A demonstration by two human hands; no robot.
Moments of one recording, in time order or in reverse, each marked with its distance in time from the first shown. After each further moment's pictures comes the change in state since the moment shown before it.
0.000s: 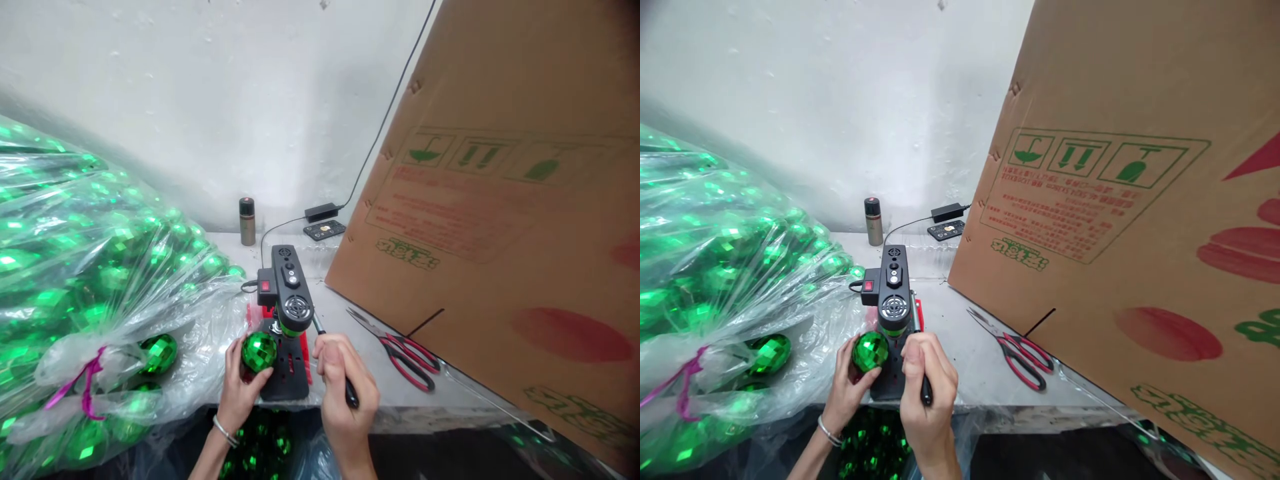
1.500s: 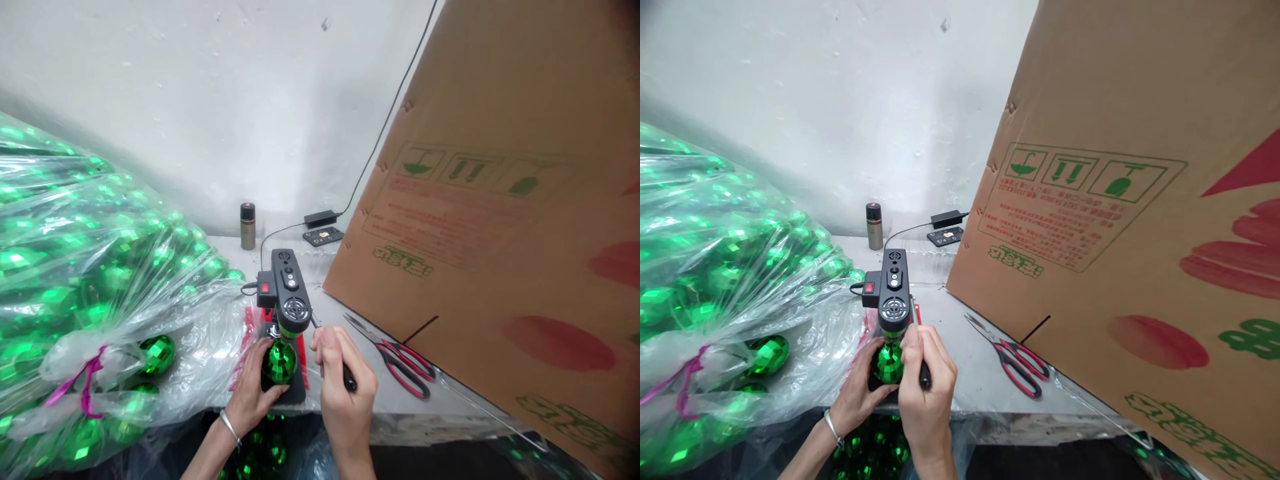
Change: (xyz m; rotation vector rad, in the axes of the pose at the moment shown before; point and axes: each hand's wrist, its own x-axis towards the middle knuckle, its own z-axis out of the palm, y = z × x) left_hand 0.003 0.004 0.018 0.166 -0.286 0.318; right_hand 0.019 -0.014 0.001 -0.034 0.011 0.125
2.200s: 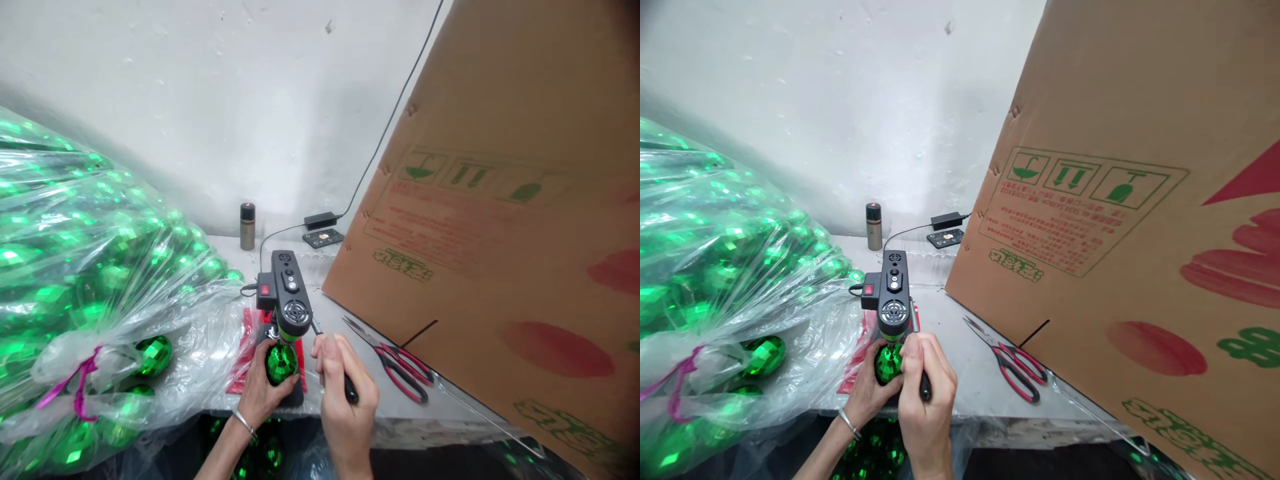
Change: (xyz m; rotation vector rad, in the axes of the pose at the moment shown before) left_hand 0.021 0.033 0.024 -0.206 0.101 -0.330; right_hand -0.005 0.005 -0.003 0.013 0.000 -0.039
